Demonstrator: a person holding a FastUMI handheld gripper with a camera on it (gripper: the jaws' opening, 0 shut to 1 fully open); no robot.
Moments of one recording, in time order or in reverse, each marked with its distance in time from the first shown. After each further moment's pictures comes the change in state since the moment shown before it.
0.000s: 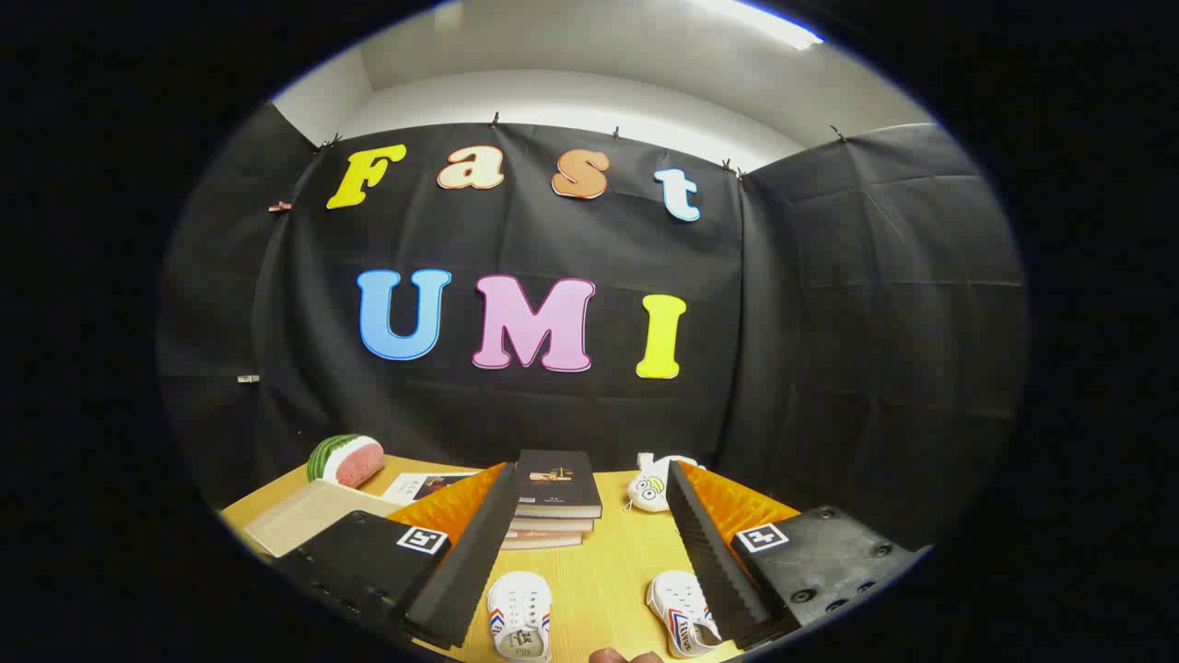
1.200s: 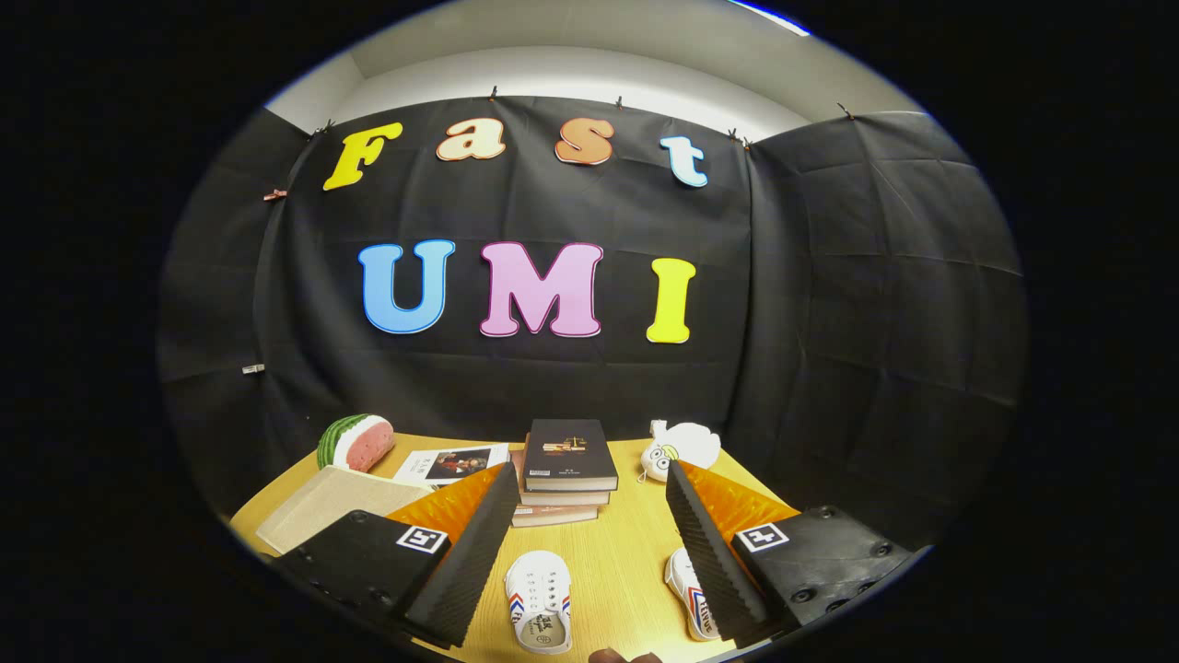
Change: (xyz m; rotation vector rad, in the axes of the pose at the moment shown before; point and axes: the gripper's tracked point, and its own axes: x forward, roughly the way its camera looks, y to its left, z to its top) arm 0.009 0.017 -0.022 0.033 0.124 0.012
